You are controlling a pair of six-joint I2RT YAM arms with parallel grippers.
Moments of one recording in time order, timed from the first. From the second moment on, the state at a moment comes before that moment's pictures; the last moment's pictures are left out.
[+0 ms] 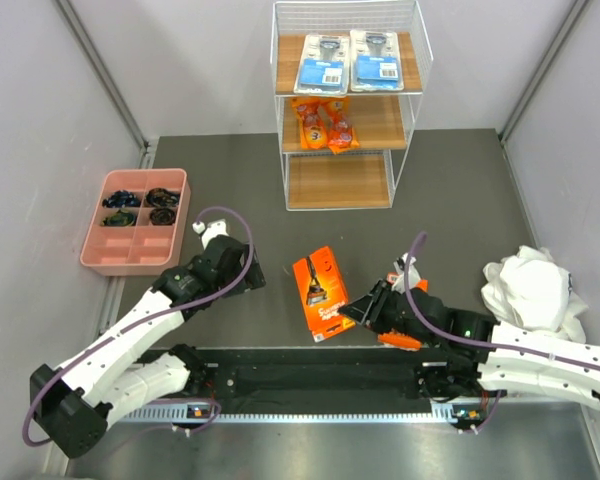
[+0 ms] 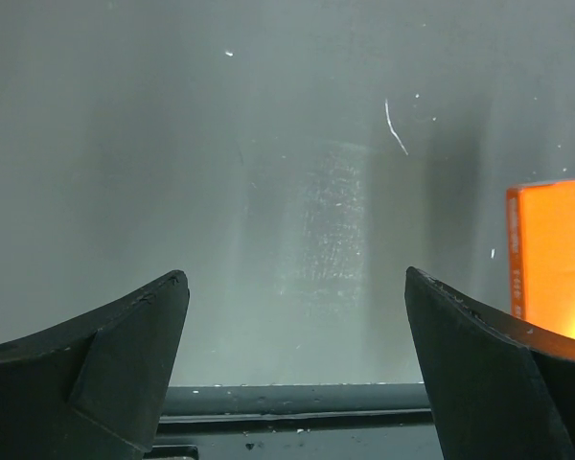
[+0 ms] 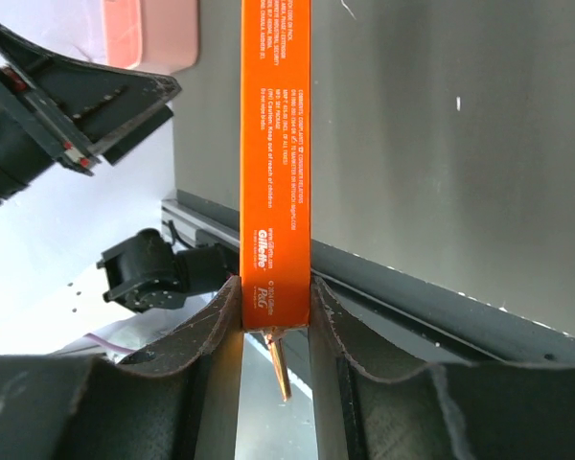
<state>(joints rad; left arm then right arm) -0.63 0.91 0.75 -0.74 -0.29 -0.78 1.18 0.65 0.42 -0.20 0.29 1.29</state>
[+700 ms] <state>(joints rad) -0.63 0.91 0.73 -0.74 -0.28 -0.77 0.84 0.88 0.42 0.04 -0.02 1.24</state>
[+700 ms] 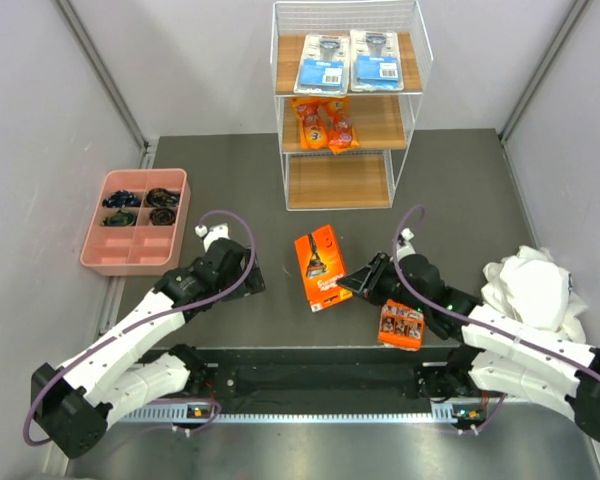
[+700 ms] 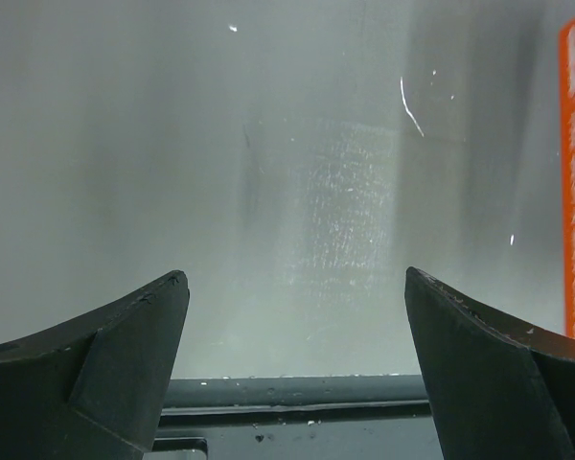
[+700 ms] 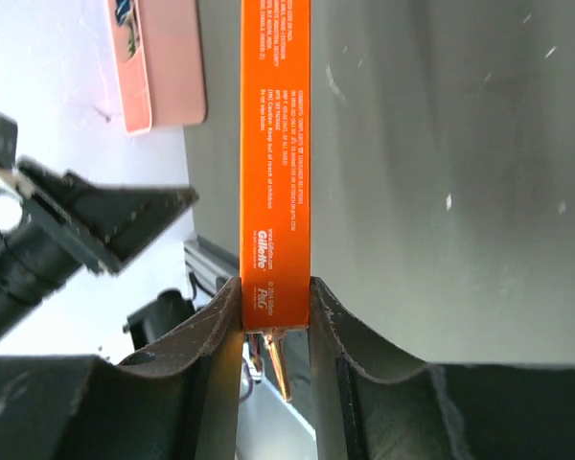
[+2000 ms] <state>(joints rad) -0.63 0.88 0.70 -0.73 -0.23 -0.77 0.54 1.53 0.74 0.46 -0.19 1.19</state>
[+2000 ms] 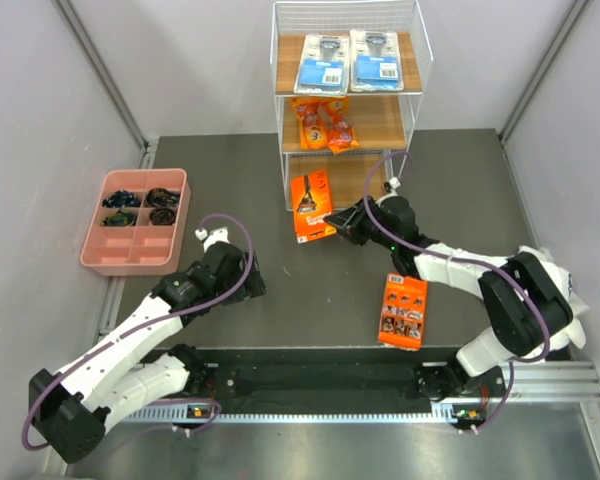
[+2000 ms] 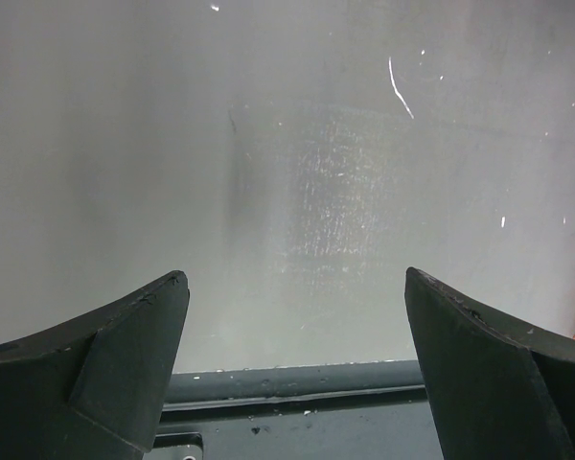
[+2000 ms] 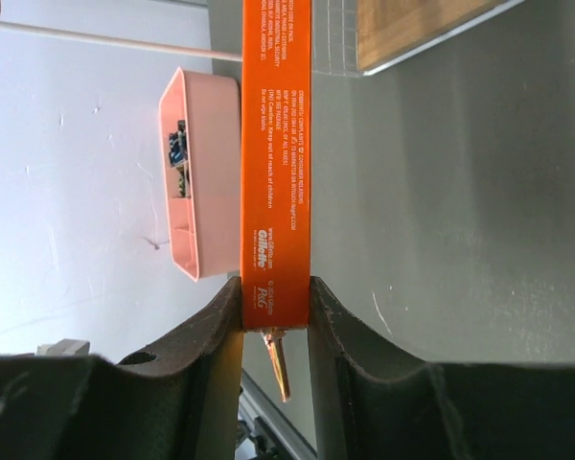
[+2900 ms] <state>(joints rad) -0.63 0.88 0.69 -0.73 -0.21 -0.76 0.54 1.86 0.90 0.66 -0.09 1.24</state>
